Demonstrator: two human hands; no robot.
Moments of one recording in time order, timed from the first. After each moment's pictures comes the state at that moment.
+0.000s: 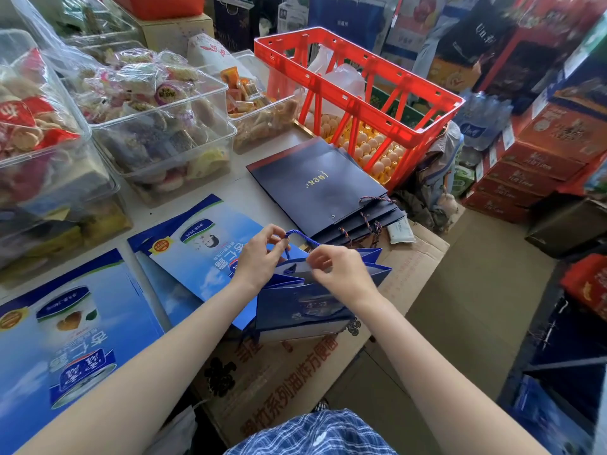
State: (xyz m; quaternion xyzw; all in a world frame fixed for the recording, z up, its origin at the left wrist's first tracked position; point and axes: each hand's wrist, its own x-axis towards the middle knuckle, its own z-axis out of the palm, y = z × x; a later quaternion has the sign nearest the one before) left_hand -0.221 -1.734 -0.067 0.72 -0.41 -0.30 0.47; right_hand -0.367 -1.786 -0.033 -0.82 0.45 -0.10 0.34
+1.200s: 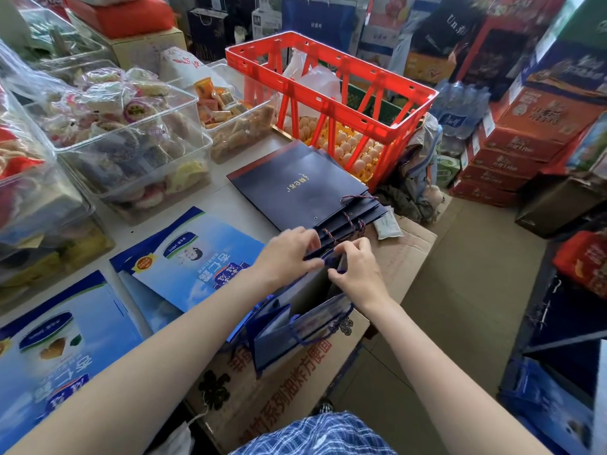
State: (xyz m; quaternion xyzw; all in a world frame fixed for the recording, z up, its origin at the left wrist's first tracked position) left_hand -0.261 -1.782 -0.046 0.69 -0.67 -0.20 0.20; right_hand -0.414 -1.813 -0.050 -0.80 0.53 -0.15 0.26
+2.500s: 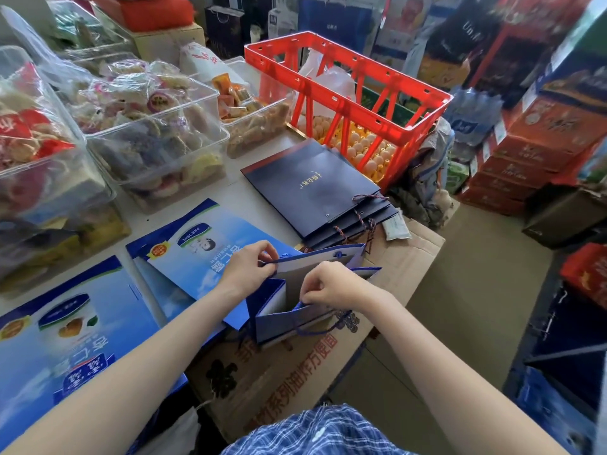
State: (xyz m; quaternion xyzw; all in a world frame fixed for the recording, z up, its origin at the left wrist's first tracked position) left_hand -0.216 -1.716 -0.058 0.78 -0.46 -0.32 0.29; right_hand -0.380 -1.786 -0.033 -0.87 0.32 0.09 0.37
